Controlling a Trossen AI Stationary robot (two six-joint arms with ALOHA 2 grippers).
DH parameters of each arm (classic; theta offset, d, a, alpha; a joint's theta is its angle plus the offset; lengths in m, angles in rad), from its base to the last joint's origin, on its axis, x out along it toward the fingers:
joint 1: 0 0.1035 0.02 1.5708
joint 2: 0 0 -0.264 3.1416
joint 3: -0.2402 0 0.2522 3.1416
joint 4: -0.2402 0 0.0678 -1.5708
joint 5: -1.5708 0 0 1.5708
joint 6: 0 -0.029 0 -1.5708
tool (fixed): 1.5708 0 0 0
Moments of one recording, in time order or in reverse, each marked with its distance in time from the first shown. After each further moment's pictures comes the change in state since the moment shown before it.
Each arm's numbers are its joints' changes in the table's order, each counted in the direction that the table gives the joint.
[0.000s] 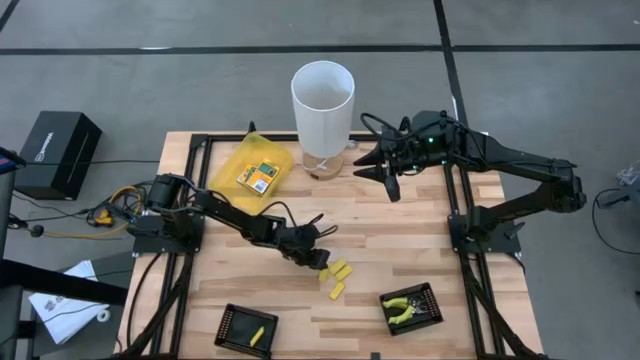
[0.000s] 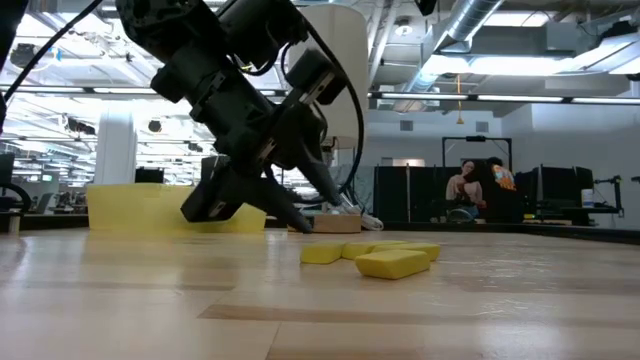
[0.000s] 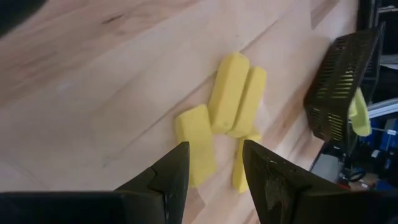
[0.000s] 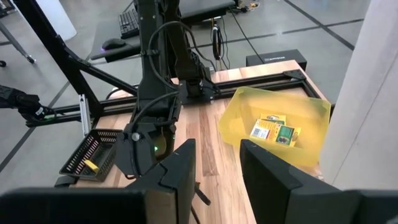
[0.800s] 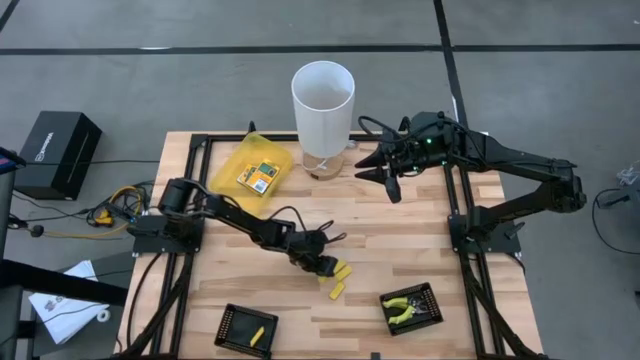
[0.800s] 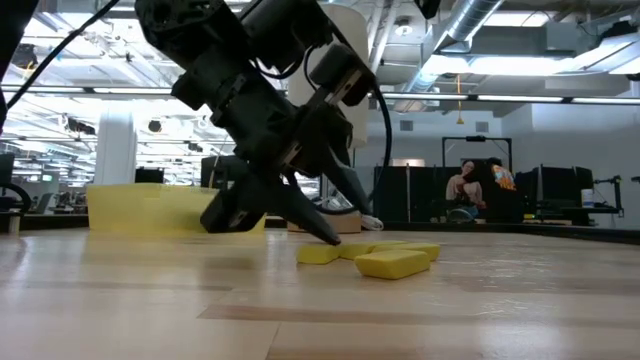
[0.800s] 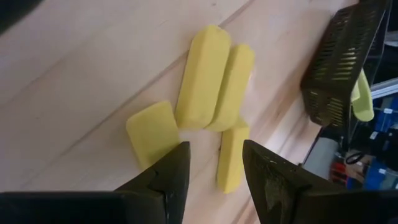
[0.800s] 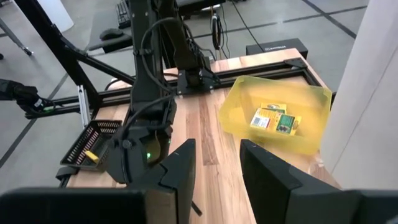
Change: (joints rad) left arm -0.013 -0.098 -0.102 -0.005 -0.072 -0.016; right arm 0.000 0.000 0.000 -0.044 0.000 0.000
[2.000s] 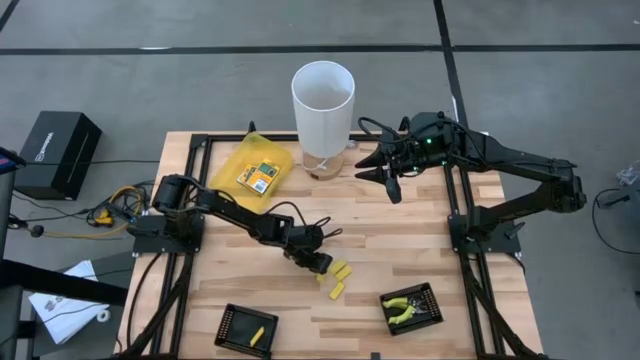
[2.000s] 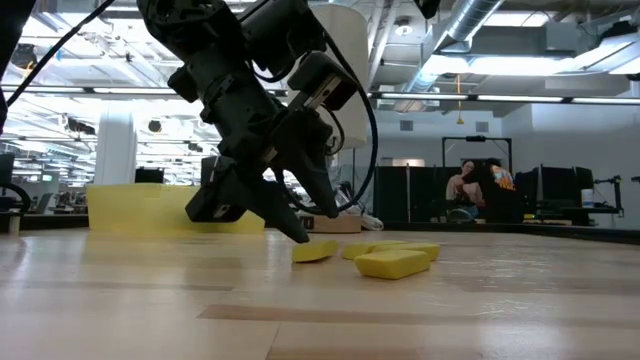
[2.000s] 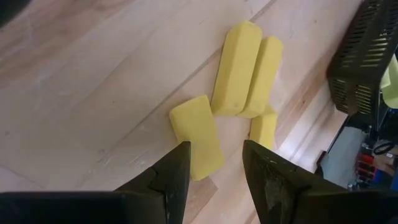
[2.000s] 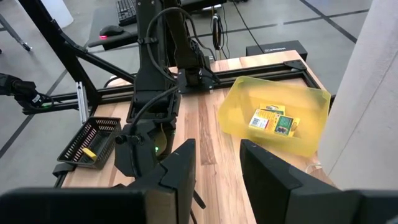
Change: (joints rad) left arm 0.031 0.049 0.013 -0.137 -0.040 -0.086; right arm 0.000 0.000 0.000 -0.002 0.000 0.025
